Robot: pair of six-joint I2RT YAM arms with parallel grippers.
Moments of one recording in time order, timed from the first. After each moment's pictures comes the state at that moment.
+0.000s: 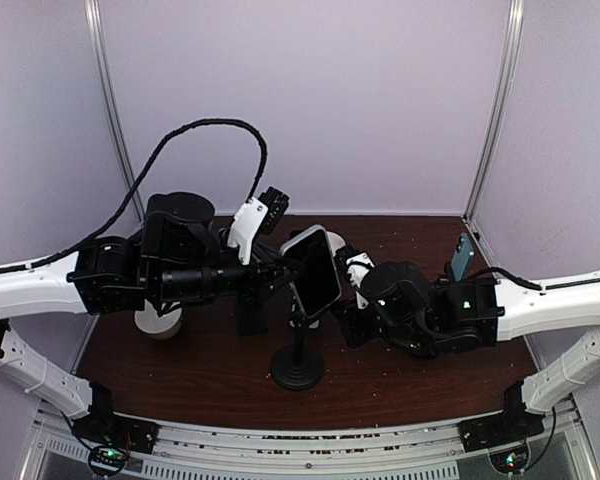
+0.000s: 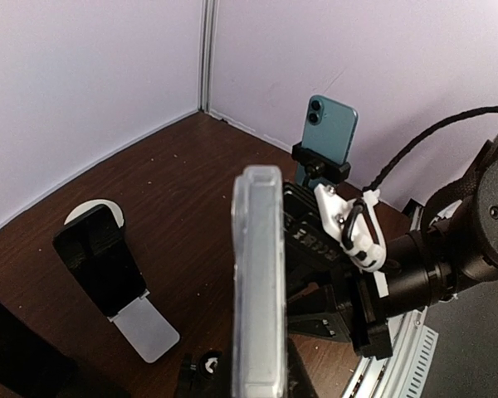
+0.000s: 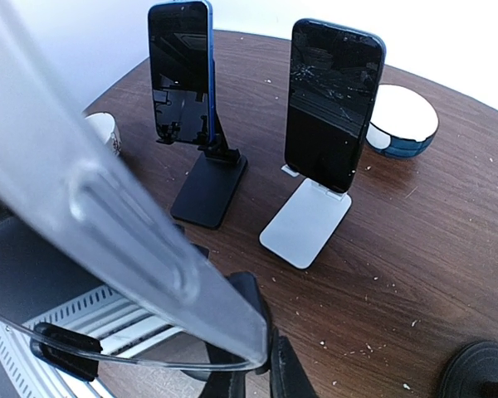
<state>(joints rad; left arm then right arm) -1.24 1.26 1.18 -0.27 -0.18 -0.23 1.24 1.34 0.99 -0.28 0.50 0.52</state>
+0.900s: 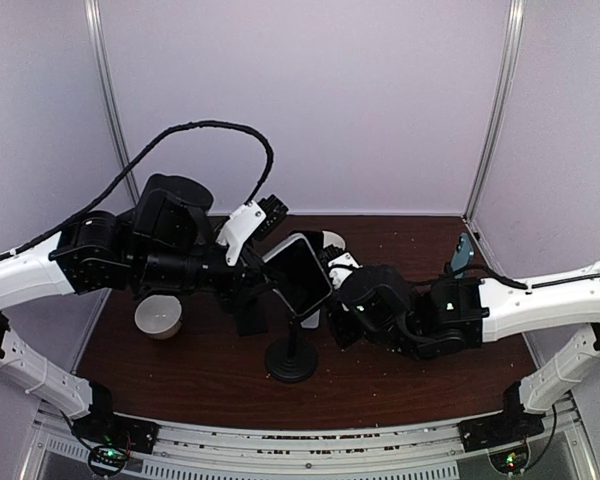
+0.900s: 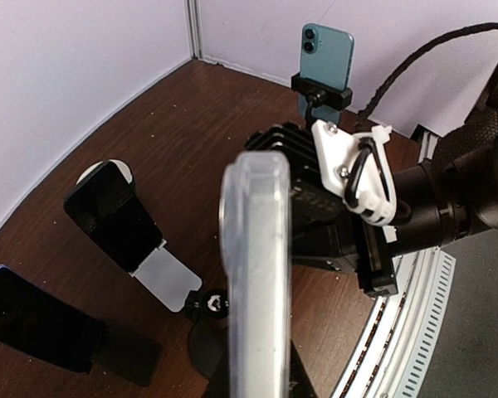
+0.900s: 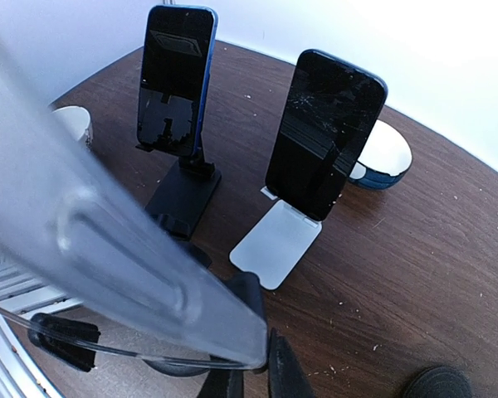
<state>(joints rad) -1.20 1.28 1.35 -0.62 -0.12 -0.12 1.30 1.43 1.08 -0.31 0.64 0.39</state>
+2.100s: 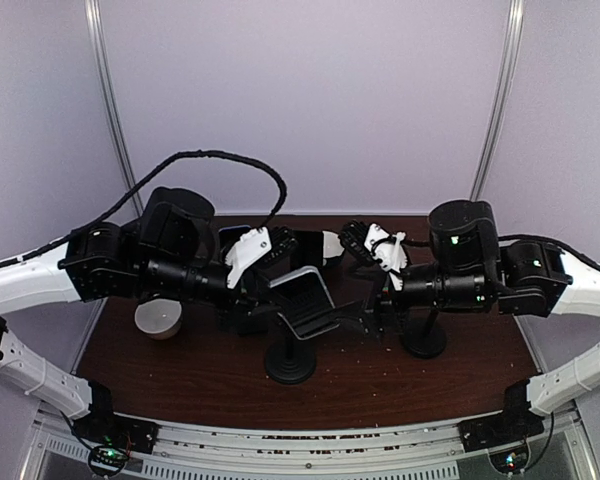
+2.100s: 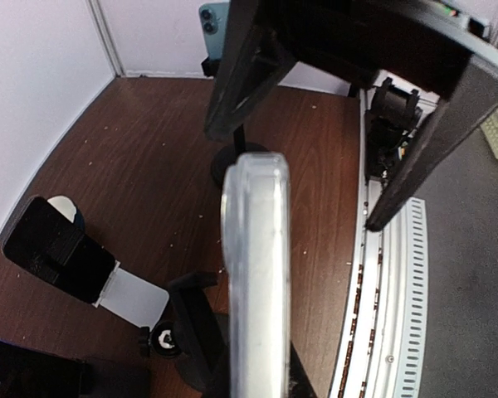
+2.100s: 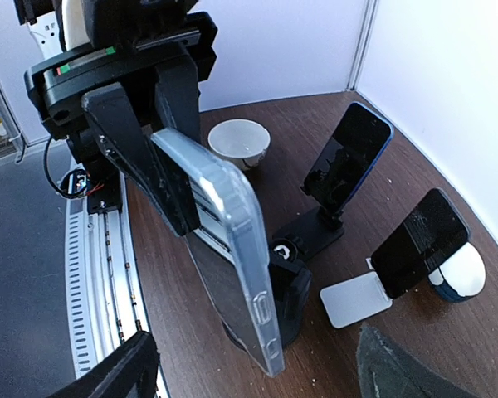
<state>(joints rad) -1.17 1.26 1.25 -0.54 0.12 0.10 1.19 1.14 1.13 -0.41 0.03 -0.05</state>
